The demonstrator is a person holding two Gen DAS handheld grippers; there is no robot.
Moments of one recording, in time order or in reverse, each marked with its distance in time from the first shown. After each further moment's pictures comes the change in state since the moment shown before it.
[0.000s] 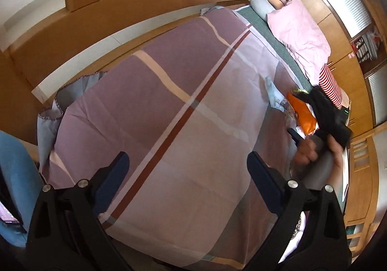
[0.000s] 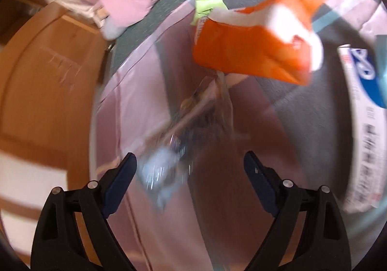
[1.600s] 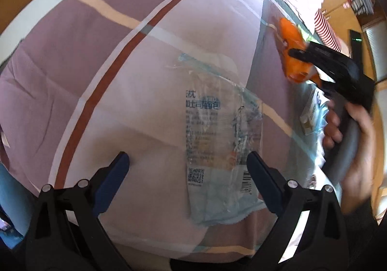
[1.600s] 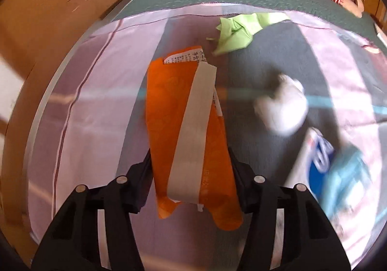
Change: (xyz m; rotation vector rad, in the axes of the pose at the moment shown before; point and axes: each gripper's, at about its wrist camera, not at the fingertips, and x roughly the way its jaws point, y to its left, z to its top) left arm 0.081 -0.055 -0.048 0.171 0.235 0.001; right arm -0.036 -0.003 -0.005 -0.615 0.073 -0.251
